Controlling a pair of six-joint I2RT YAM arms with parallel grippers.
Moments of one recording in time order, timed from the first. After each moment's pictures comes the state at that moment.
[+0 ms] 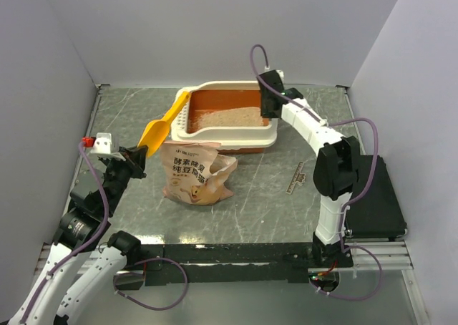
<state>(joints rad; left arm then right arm) -0.46 0.44 0.77 -0.34 -0.24 -0.28 0.41 1.94 1.76 -0.69 0.35 0.32</state>
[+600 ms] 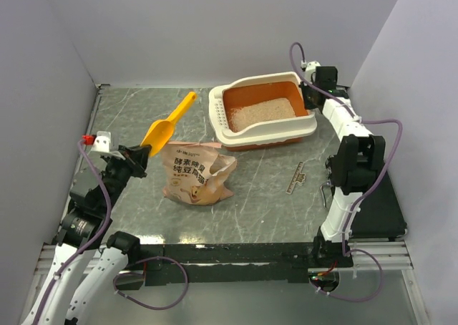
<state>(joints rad) -0.34 0.44 0.75 -0.30 -0.04 -0.31 0.02 1.94 1.66 -0.43 0.02 -0.23</state>
